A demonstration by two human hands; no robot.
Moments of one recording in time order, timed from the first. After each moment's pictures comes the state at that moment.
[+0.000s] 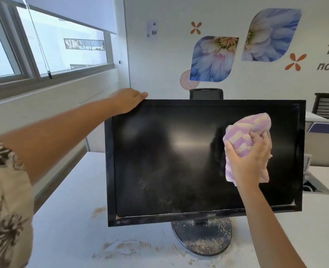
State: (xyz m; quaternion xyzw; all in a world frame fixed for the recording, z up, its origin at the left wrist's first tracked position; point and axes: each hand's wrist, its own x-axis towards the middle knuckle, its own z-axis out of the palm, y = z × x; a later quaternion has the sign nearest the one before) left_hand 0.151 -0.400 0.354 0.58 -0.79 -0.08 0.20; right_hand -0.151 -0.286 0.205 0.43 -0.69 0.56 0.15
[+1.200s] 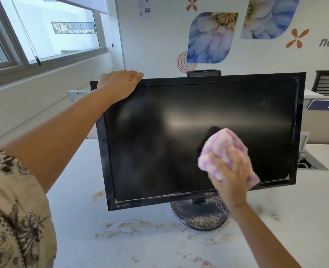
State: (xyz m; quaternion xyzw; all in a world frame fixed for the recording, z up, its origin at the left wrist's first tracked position) left_hand 0.141 -0.388 0.340 0.58 -0.79 0.09 0.19; right_hand -0.141 -0.248 0.108 0.59 -0.66 0.40 0.23
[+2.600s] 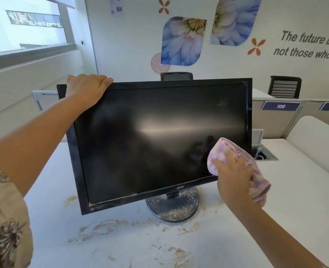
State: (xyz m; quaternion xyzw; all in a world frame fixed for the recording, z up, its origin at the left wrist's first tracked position) left_hand 0.145 -0.395 0.327 0.55 -0.79 0.16 0.23; right_hand -0.175 -0.176 0.159 0.51 -0.83 -0.05 0.20
